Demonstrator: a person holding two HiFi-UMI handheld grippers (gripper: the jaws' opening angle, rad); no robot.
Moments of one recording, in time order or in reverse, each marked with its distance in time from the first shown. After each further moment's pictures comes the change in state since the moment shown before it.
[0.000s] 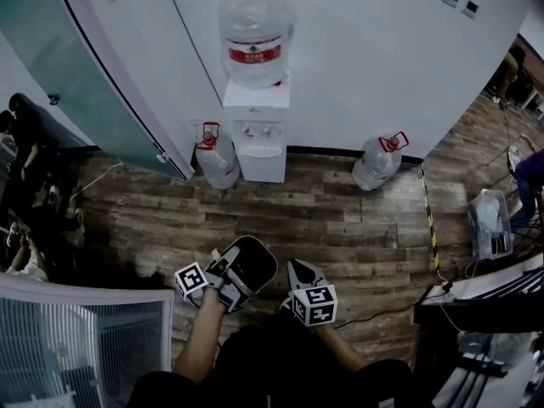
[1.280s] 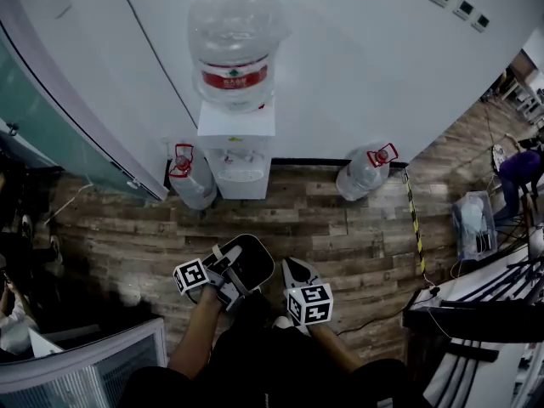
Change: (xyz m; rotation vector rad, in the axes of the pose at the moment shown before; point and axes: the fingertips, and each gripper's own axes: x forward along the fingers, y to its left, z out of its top) left arm 0.168 0.020 0.103 0.038 0.211 0.034; right arm 0.139 -0.074 0.098 0.034 0.031 -0.109
